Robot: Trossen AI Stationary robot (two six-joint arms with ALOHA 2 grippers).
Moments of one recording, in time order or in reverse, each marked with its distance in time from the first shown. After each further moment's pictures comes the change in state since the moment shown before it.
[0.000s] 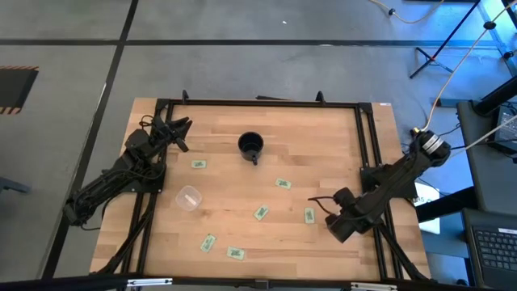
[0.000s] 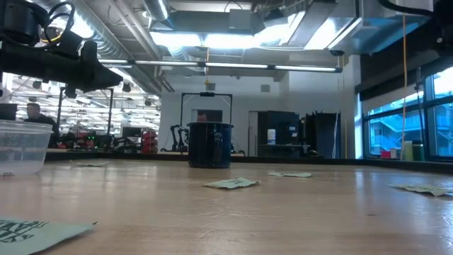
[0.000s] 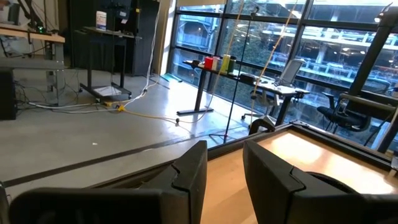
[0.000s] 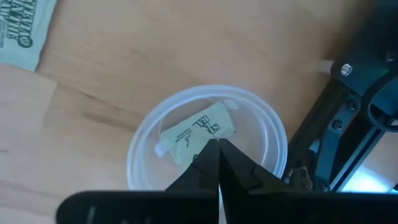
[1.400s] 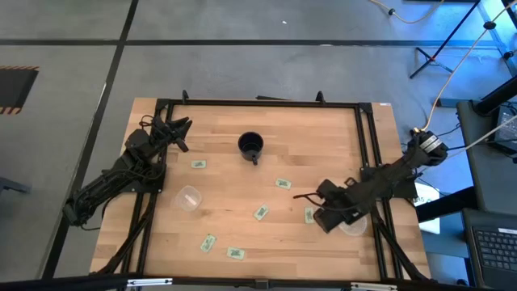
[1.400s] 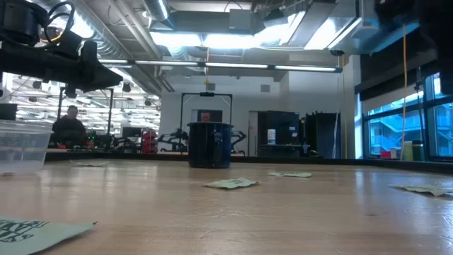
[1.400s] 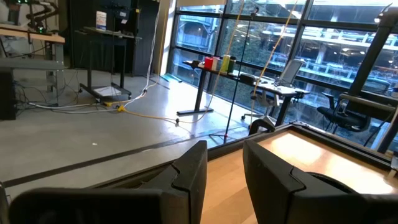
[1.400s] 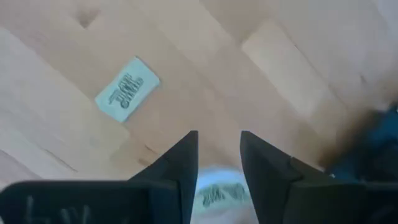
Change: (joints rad) left arm 0.000 0.000 0.000 0.001 0.000 0.000; right arm -0.151 0.021 0.156 -0.033 0.254 -0.460
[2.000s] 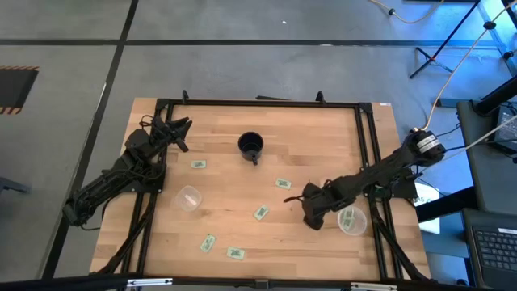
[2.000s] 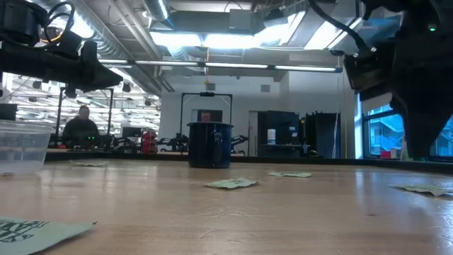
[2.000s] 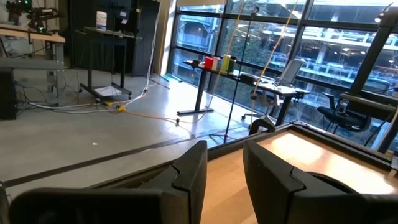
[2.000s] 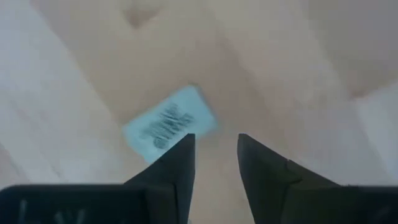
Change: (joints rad) left arm 0.000 0.000 0.000 -0.002 0.000 0.000; right arm -0.158 0.020 -0.275 0.564 -0.147 -0.357
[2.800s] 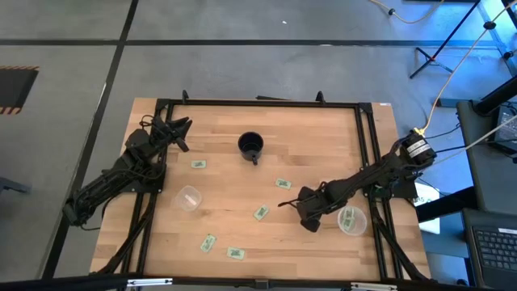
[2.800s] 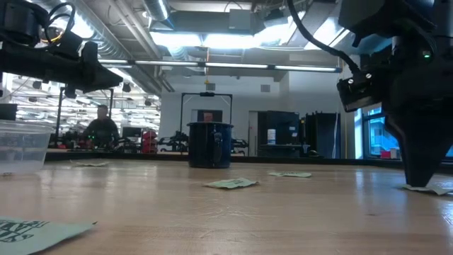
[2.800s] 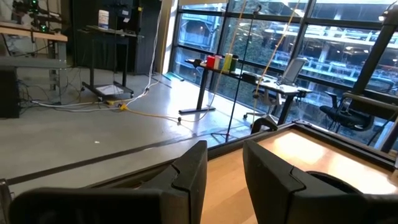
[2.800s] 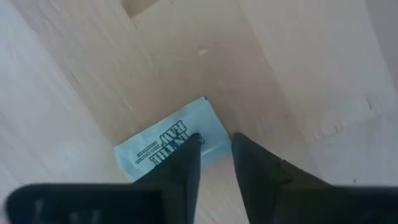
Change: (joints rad) left arm 0.000 0.007 0.000 0.001 -0.008 0.000; right arm -0.003 0.130 -0.011 0.070 -0.045 -0.052
